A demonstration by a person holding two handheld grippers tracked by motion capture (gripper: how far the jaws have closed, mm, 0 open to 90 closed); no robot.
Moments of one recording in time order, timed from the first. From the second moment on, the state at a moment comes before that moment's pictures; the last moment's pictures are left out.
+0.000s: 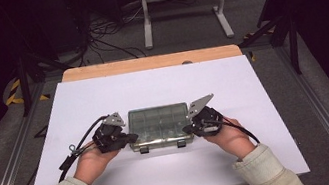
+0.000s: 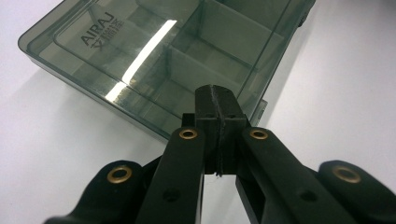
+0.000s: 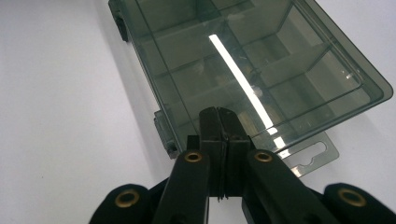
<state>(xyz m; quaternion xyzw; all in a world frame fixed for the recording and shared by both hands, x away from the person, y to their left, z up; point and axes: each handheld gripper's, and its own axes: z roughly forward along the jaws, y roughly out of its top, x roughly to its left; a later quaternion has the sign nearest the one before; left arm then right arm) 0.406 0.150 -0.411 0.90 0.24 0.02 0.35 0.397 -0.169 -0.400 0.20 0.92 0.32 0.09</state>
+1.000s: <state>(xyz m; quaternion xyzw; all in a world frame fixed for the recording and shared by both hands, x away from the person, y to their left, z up) 0.347 0.209 -0.387 0.79 0.27 0.14 0.53 0.354 -0.224 -0.363 0.23 0.80 0.50 0.22</state>
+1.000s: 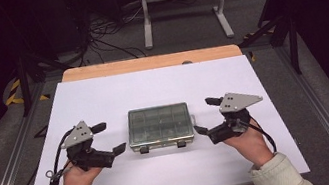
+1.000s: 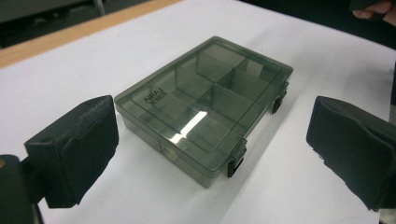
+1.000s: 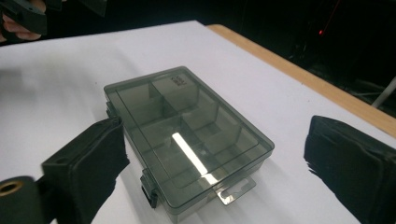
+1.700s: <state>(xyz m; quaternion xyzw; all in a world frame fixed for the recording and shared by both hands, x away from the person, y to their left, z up) 0.306 0.258 -0.422 0.72 0.27 0.25 0.58 0.324 -0.273 -0.397 0.25 0.75 0.55 0.28</state>
